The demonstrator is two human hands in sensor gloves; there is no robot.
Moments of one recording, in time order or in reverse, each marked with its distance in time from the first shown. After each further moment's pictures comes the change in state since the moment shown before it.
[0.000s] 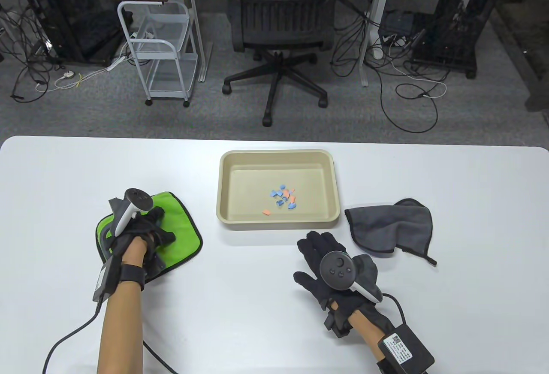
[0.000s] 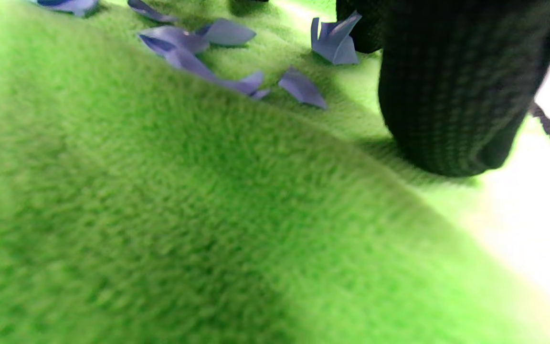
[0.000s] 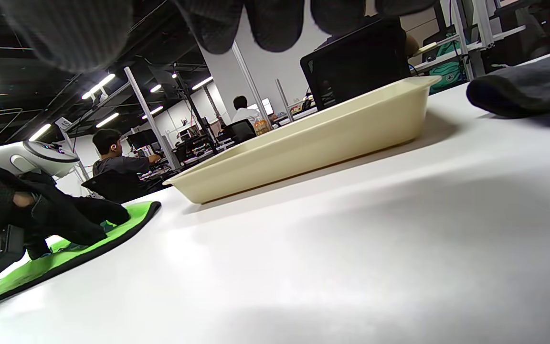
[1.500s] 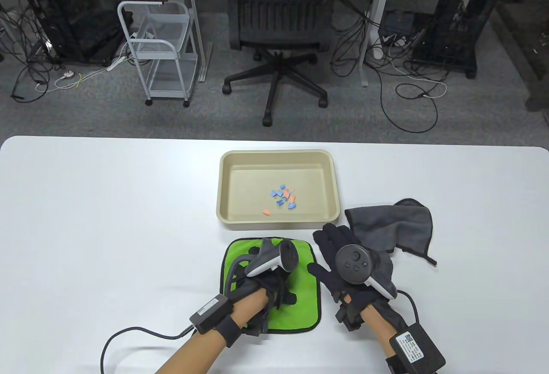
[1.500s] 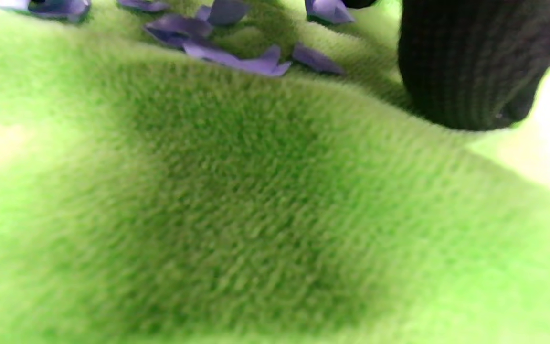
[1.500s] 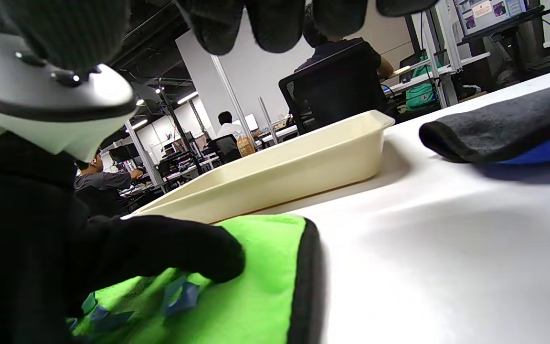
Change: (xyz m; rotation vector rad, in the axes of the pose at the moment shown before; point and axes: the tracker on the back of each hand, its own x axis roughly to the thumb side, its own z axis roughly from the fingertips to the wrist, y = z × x) left_hand 0.216 -0.169 0.176 -0.183 -0.518 -0.460; right_hand -0.025 -0.019 0.000 -0.051 0.052 0.010
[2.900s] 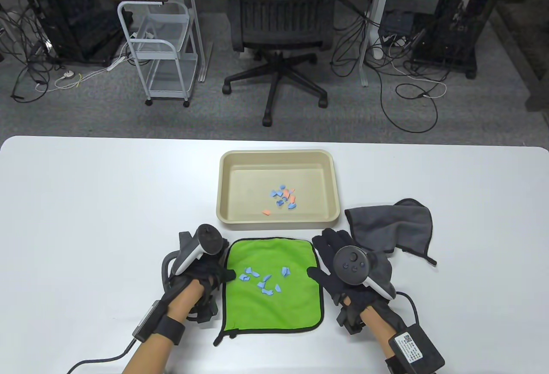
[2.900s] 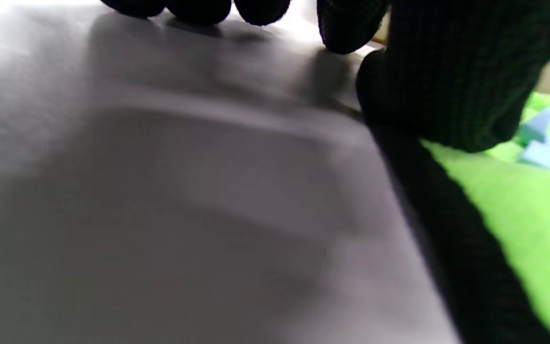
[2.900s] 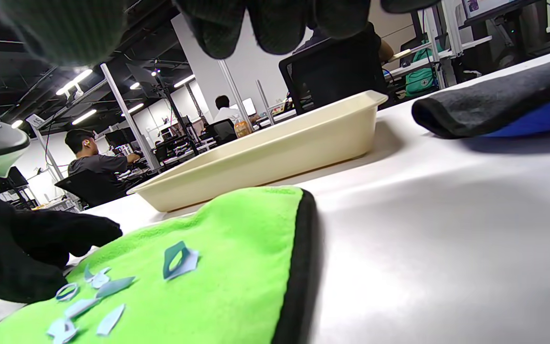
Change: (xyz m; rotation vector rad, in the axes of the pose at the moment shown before) left_hand -0.158 0.009 0.016 0.222 0.227 0.295; right_hand -0.001 0.009 0.001 0.058 0.006 0.012
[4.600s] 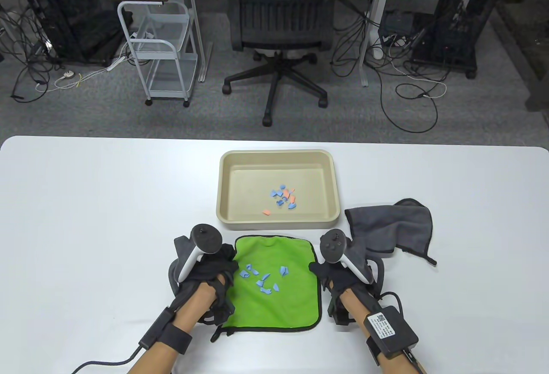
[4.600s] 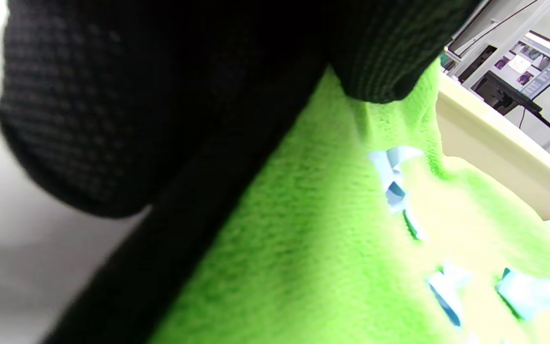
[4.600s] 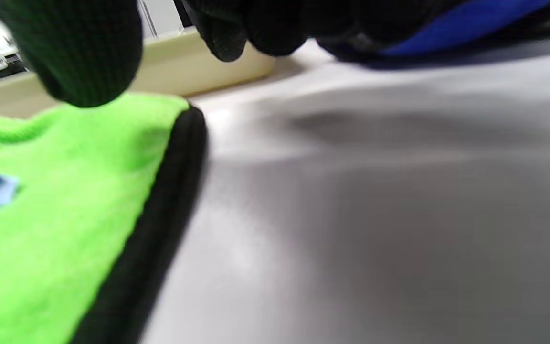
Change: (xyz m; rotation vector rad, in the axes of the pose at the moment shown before) left_hand 0.016 0.006 0.021 0.004 0.006 0.235; right_hand -0.014 0.042 -0.043 0.179 0.402 0.134
